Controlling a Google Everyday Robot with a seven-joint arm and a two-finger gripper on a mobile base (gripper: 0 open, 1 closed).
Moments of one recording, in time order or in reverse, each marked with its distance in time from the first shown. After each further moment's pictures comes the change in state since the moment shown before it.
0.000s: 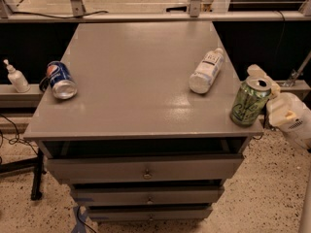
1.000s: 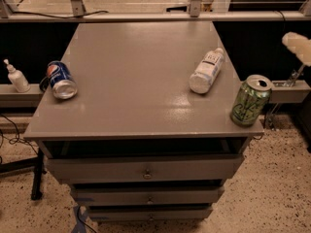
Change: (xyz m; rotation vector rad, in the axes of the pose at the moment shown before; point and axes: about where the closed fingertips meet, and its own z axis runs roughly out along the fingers) arm -0.089 0.005 0.017 0.020 0.373 -0.067
